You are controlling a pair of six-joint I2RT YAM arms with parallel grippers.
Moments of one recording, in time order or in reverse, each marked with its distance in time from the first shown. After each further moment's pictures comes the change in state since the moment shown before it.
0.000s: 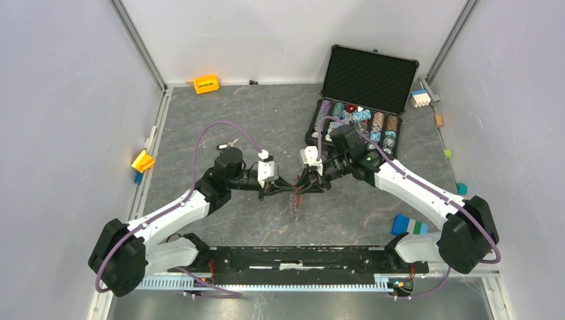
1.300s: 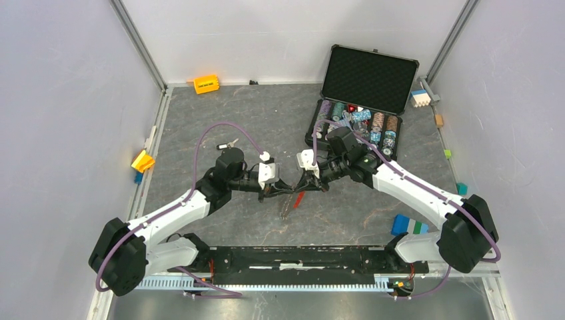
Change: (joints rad) left arm -0.006 0.005 0.000 -0.030 0.013 0.012; right arm 0.026 0.008 -0.006 0.018 0.066 -0.013
